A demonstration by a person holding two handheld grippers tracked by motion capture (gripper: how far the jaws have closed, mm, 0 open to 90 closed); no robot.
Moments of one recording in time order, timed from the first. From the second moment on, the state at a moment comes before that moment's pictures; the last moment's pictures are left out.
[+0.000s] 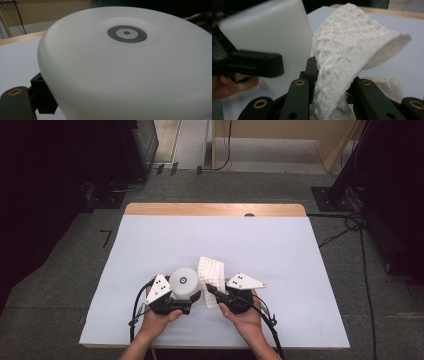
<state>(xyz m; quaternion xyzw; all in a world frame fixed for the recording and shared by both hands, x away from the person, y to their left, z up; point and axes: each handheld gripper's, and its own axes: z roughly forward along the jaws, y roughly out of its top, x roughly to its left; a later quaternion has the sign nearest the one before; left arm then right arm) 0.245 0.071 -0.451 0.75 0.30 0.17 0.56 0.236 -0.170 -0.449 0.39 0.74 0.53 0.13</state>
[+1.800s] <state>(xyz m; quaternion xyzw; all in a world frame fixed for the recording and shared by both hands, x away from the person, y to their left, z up) 0.242 0.064 -0.465 0.75 0.35 0.20 0.52 0.247 -0.194 -0.456 0.43 0.73 0.51 0.16</state>
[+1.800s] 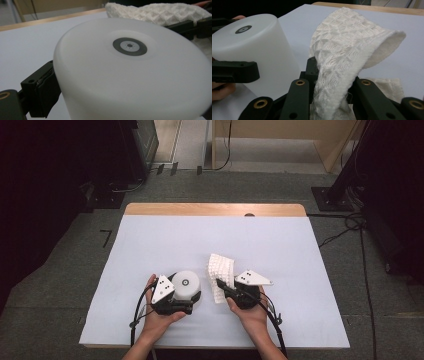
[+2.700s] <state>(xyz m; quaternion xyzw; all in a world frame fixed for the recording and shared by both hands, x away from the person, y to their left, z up) 0.248 0.077 -0.454 0.76 0.30 0.16 0.55 0.232 -0.178 -0.438 0.37 0.72 0.57 0.13</state>
